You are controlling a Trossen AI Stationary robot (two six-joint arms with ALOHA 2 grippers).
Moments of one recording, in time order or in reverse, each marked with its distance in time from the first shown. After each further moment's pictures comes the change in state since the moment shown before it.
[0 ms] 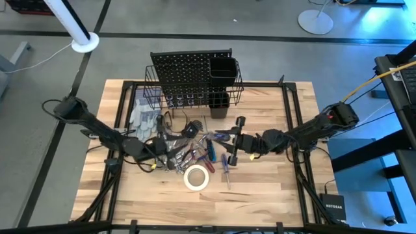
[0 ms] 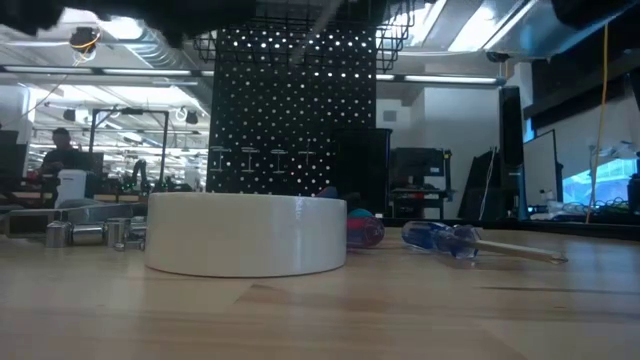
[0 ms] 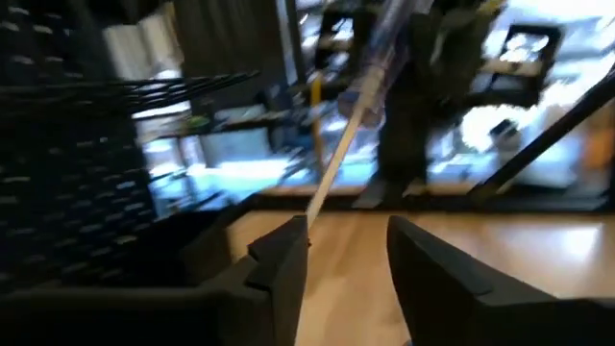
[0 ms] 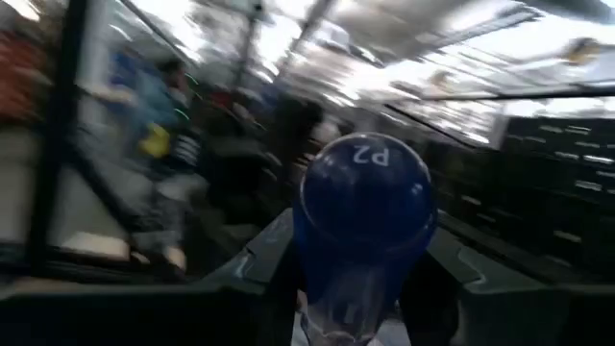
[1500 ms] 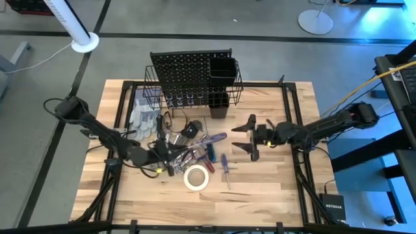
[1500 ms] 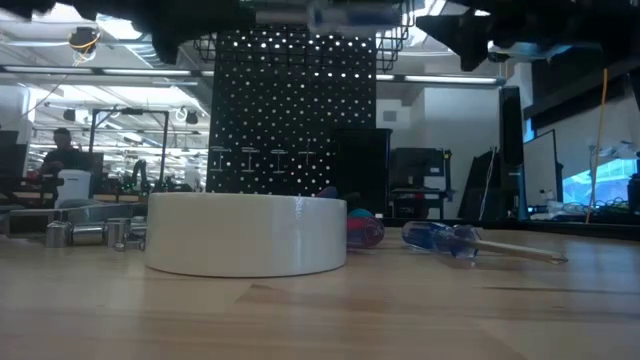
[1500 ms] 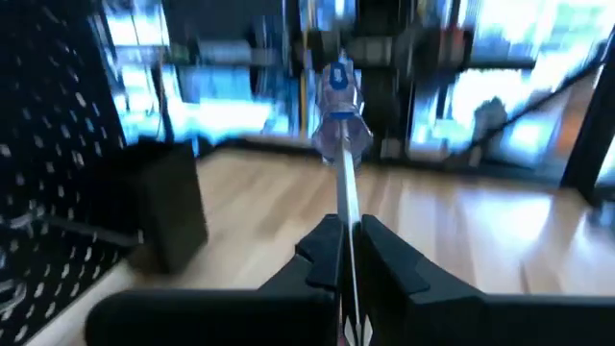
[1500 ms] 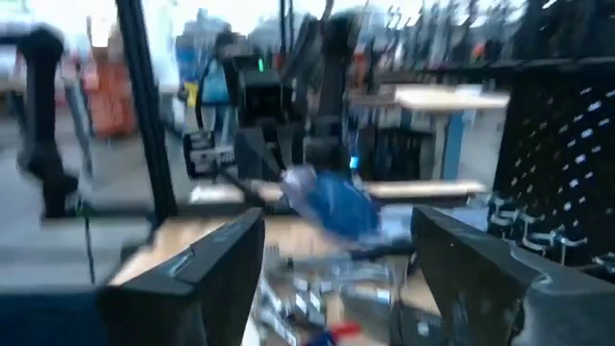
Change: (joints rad) left arm -0.054 0.054 0.035 -0.077 -0.012 -0.264; right arm -0.113 -0.350 -0.343 -0.185 -0.284 0.431
